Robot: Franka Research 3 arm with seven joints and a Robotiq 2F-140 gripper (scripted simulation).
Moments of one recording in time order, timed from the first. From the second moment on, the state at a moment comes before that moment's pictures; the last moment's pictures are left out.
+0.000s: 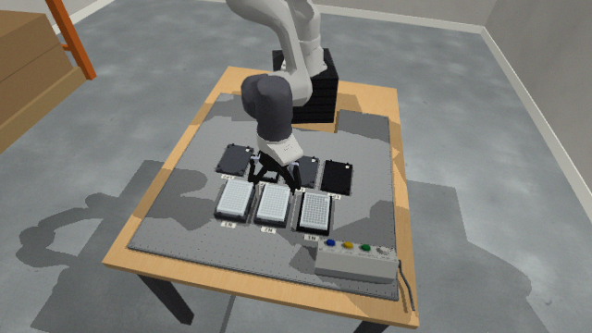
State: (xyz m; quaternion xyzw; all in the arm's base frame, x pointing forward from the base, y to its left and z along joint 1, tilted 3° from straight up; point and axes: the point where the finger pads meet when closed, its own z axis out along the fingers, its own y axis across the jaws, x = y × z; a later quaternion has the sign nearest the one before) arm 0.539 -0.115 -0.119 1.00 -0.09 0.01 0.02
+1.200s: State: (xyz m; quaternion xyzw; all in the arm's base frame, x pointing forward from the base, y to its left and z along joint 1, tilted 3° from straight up) arm 0.388 -0.156 -0.098 0.99 -0.09 -0.03 0.05
